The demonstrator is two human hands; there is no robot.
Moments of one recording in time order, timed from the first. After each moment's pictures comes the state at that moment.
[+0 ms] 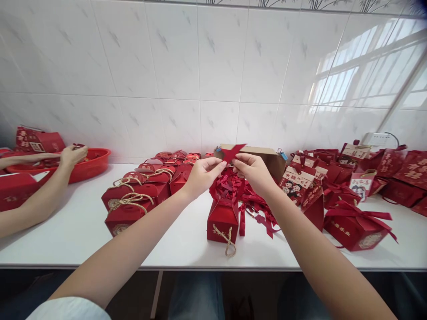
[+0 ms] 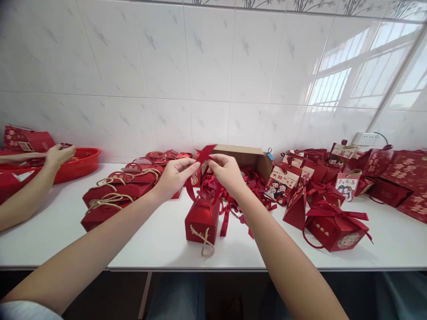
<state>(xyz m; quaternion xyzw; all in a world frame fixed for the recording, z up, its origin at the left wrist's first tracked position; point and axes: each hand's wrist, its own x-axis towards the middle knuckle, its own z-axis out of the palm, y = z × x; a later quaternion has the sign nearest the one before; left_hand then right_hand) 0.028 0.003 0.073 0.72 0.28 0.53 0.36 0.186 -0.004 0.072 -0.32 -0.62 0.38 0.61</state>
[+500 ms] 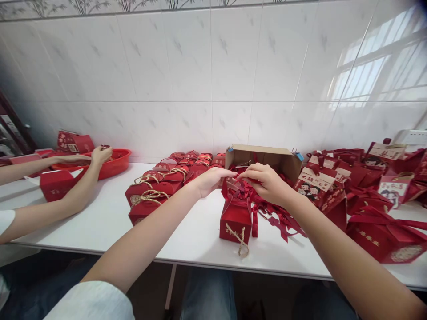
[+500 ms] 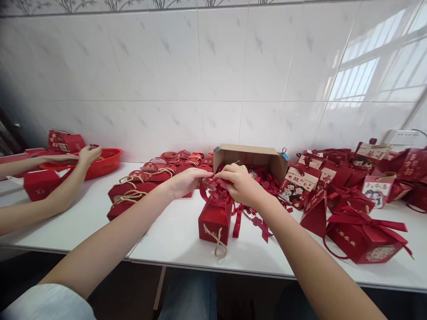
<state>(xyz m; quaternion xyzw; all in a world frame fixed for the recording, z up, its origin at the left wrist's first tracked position) 0.012 0.021 0.066 0.63 0.33 0.33 0.62 0.206 -0.013 0.056 -0.33 -0.87 -0.05 0.36</state>
